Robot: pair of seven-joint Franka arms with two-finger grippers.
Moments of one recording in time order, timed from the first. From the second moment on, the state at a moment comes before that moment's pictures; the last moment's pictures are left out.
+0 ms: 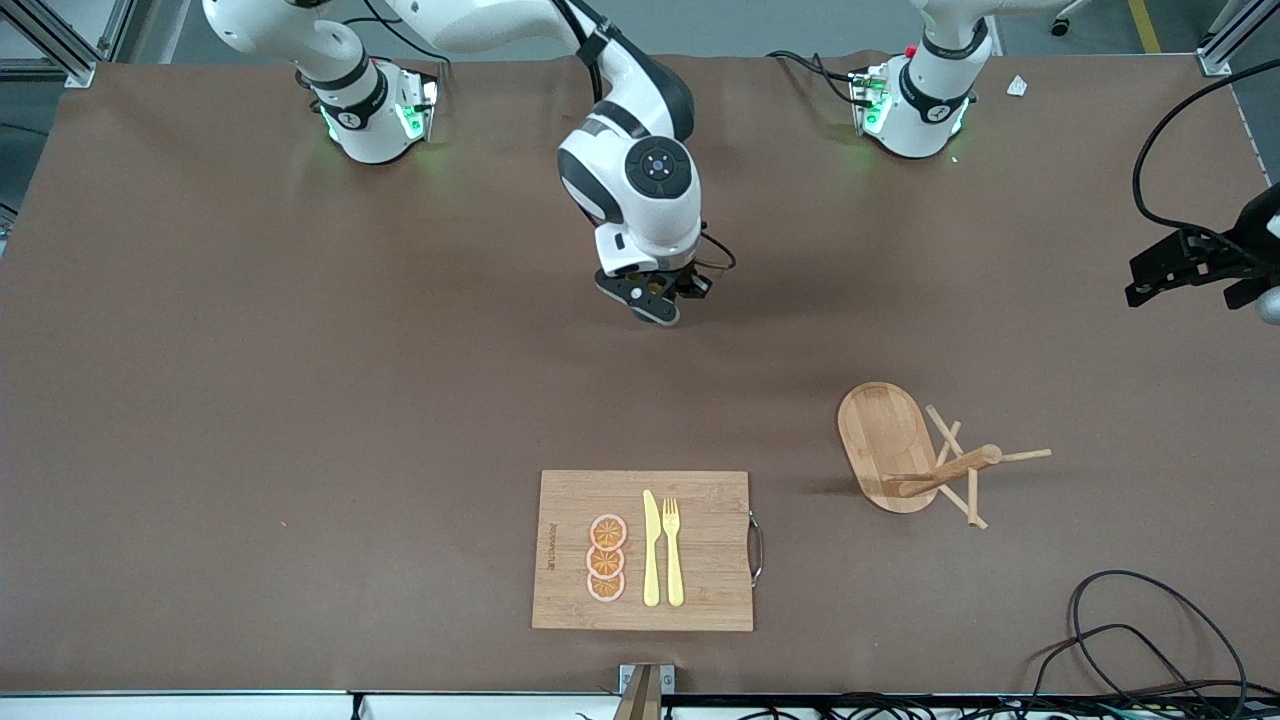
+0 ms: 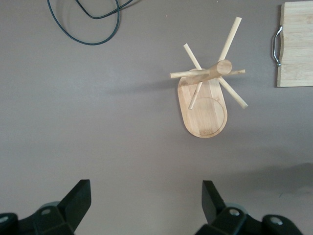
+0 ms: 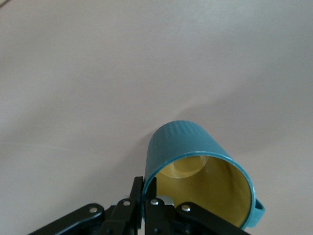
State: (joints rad) left arm 0.02 0.11 -0.04 -1.42 0.03 1.56 0.03; right arm 0.90 0.65 0.00 -1.45 0.12 2.13 1.41
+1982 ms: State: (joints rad) left arm -0.14 0.20 -0.22 -1.42 0.00 1.46 -0.59; right arm 0.91 0.78 0.00 -1.36 0.10 2.16 1.44
